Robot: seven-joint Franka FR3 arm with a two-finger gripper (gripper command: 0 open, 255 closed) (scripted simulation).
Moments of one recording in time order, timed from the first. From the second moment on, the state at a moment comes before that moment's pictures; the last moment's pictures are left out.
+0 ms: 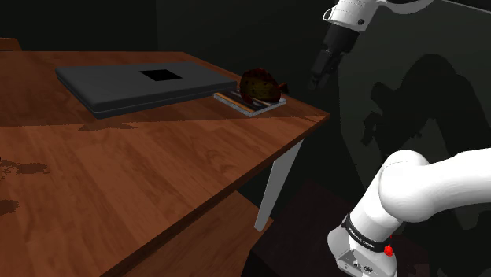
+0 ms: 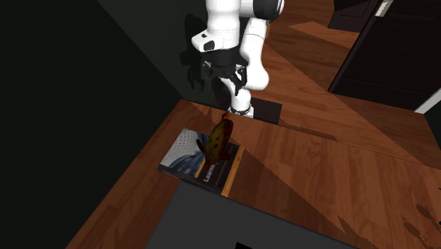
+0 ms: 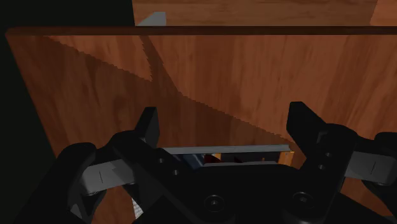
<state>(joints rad) 0.01 -0.80 -0.03 -2.27 0.03 1.55 -0.04</state>
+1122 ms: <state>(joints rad) 0.12 0.01 -0.27 -1.49 0.22 1.31 -0.61</state>
